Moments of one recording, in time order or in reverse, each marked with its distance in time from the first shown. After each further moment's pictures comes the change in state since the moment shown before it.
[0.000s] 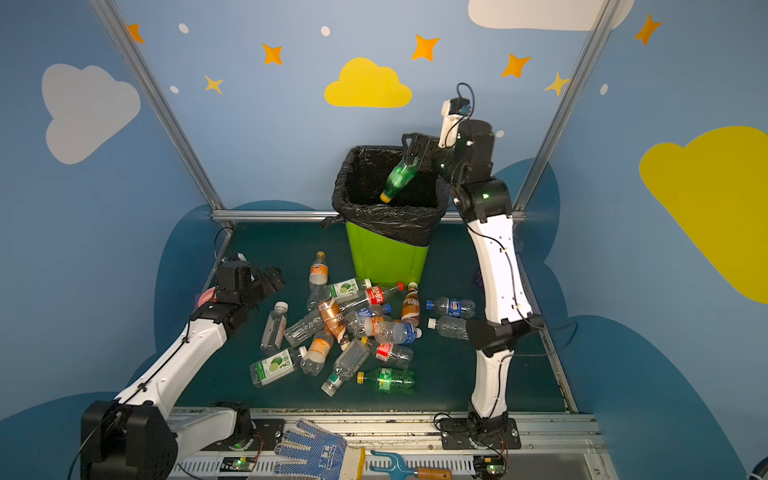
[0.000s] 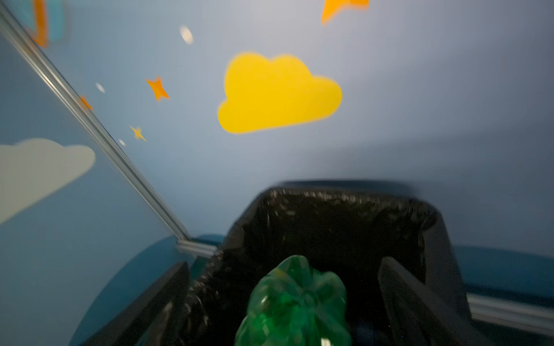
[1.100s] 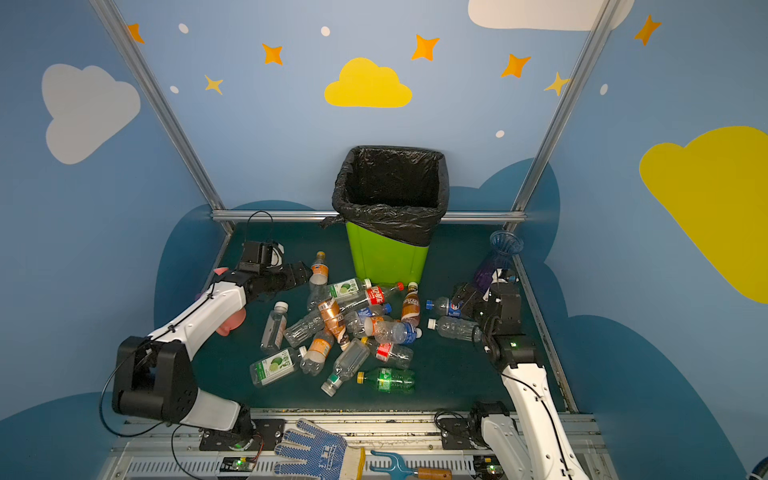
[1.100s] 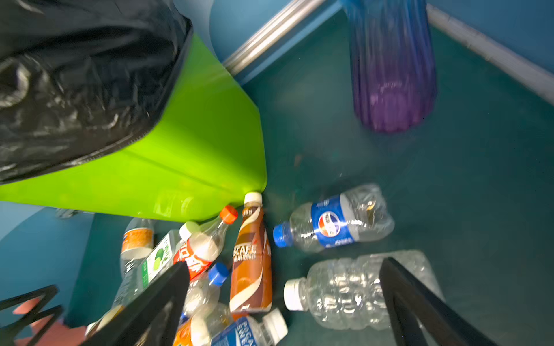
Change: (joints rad) left arm -0.067 0.338 0.271 -0.177 0.333 0.135; right arm -0.233 -1.220 -1.945 0.320 0.088 0.295
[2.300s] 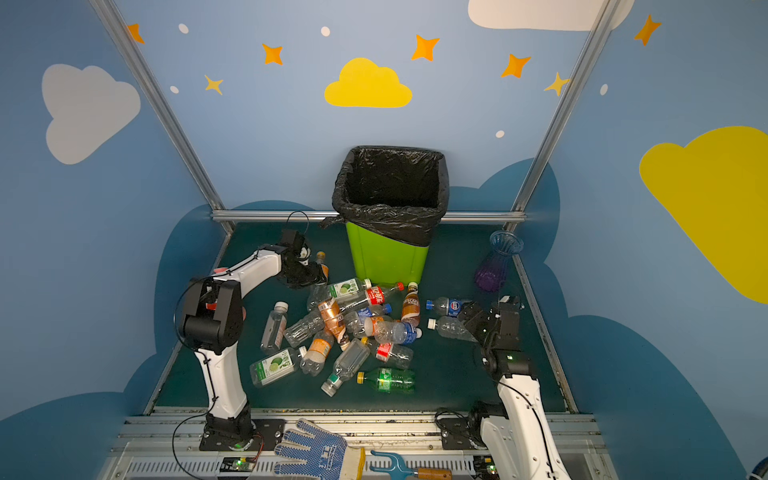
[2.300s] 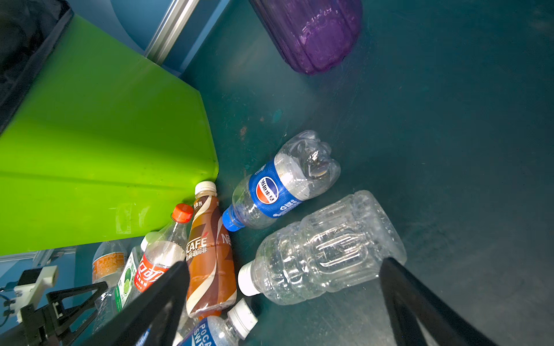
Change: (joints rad) left arm -0.032 0.532 0.441 -0.241 0.010 0.092; right arm -0.112 -0.058 -0.192 0.010 0.005 0.130
